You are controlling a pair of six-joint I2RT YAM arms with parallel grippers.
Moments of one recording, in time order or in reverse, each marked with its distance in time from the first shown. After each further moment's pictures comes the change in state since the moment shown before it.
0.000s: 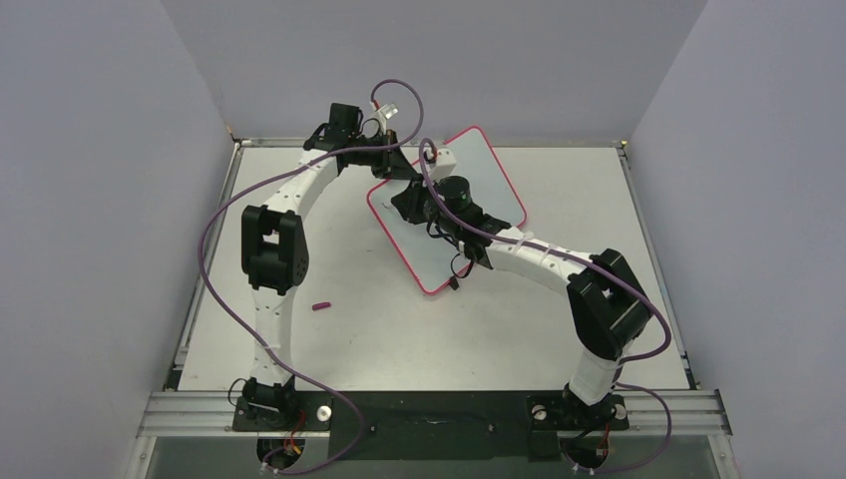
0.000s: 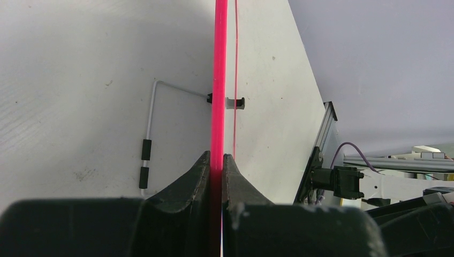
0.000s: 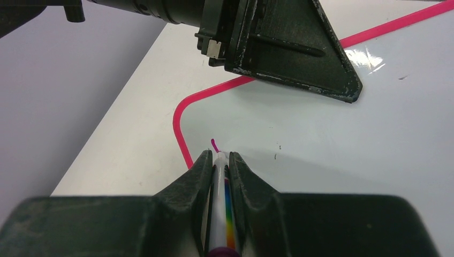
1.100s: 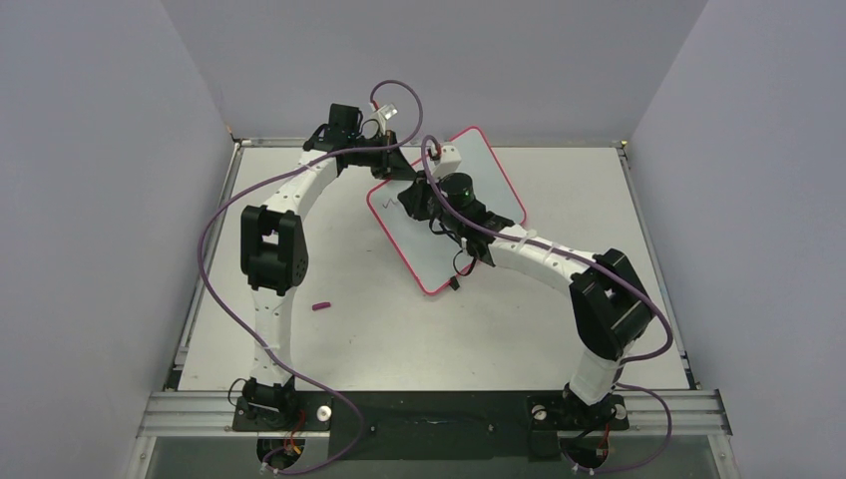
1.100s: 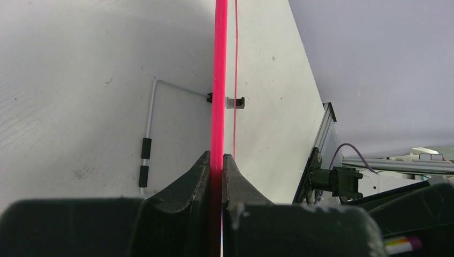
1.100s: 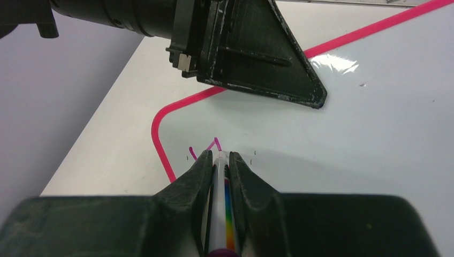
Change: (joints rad) left arm 0.001 -0.008 -0.015 0.009 -0.003 -0.011; right arm -0.011 0.003 0.031 -0.041 0.036 -0.021
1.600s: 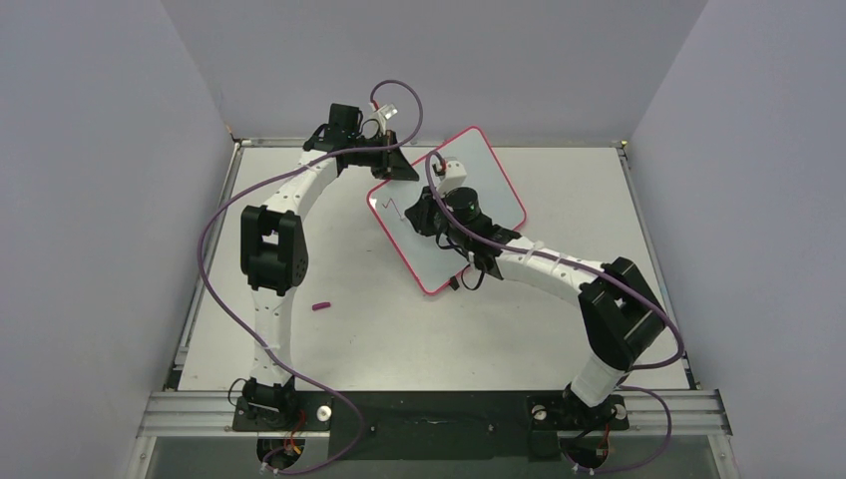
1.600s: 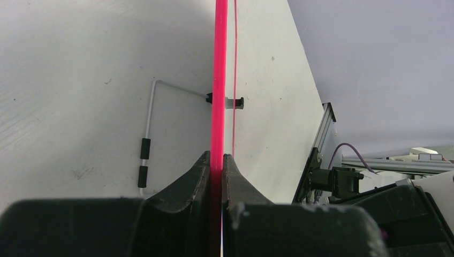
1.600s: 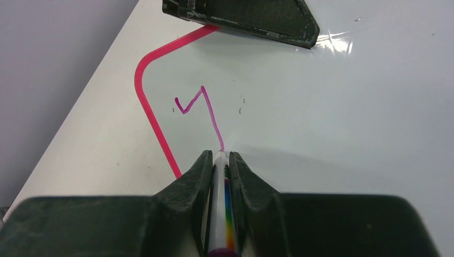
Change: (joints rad) left arm 0.000 -0.002 -0.003 0.008 0.001 -0.006; right arm 0.011 -0.082 -0.145 0.003 0.005 0.003
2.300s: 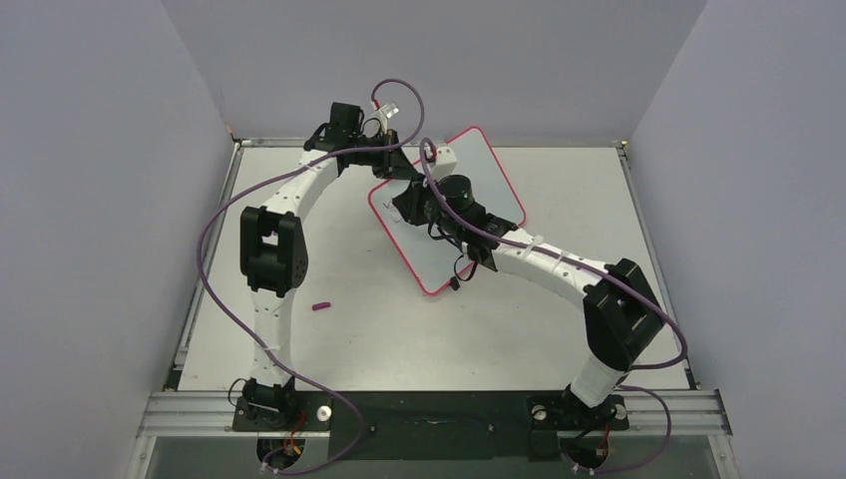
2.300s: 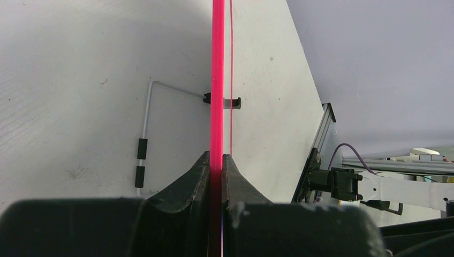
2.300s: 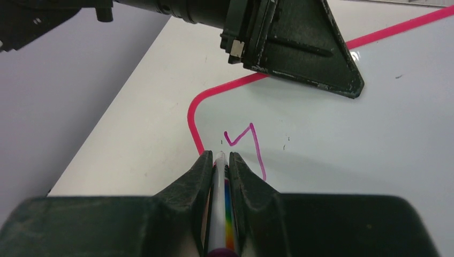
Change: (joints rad) left arm -0.007 -0.015 -0.004 -0.001 -0.011 -0.006; right arm 0.034 0.004 0.122 -0.077 -0.004 -0.004
